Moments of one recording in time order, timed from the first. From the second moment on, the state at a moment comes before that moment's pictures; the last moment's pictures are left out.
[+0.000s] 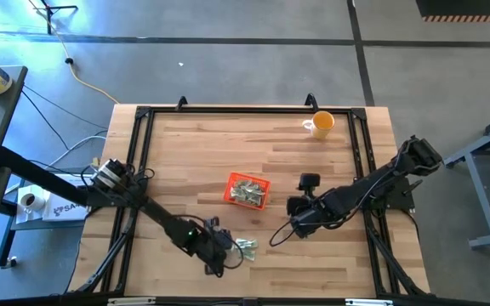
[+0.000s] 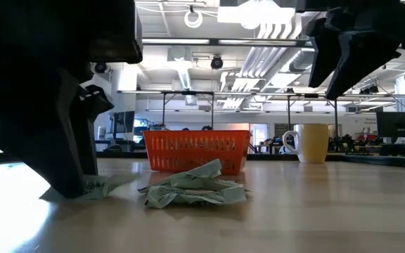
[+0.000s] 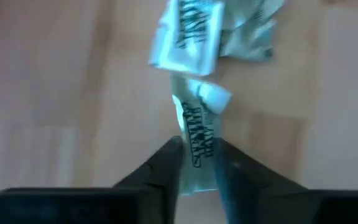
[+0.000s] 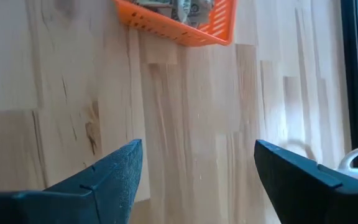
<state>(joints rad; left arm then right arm) -0.59 1.91 1.11 -0.38 -0.26 -0.66 0.48 1.56 1.13 -0.99 0.57 0.45</state>
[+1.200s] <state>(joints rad) -0.17 1.57 1.15 -0.67 -0.13 -0.47 0.41 1.61 1.13 -0.52 0.40 0.32</state>
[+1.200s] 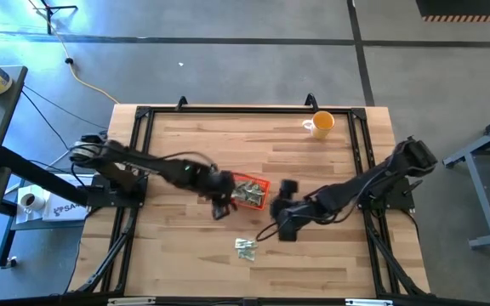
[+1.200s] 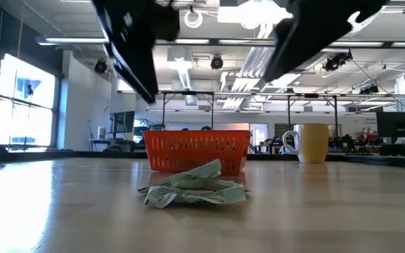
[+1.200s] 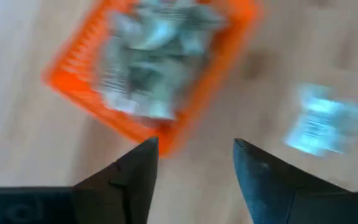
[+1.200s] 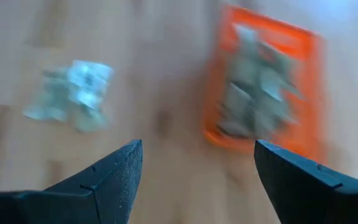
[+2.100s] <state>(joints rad) -0.61 1.49 1.14 -0.90 -0.47 -1.03 0.43 2.08 1.39 -0.29 0.14 0.25</state>
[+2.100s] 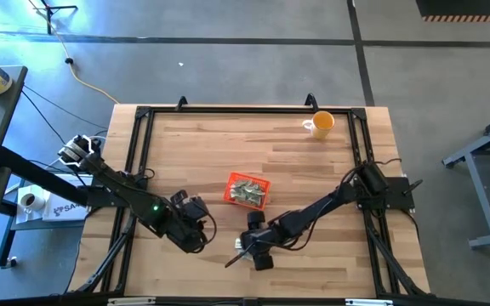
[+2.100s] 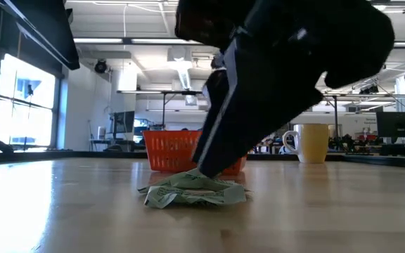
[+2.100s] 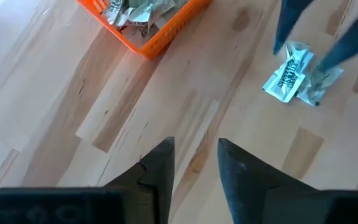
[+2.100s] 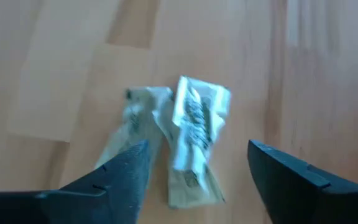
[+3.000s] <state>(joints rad) -0.62 1.49 1.14 -0.92 -0.46 -1.00 0.37 2.07 1.44 -0.39 0.16 0.32</state>
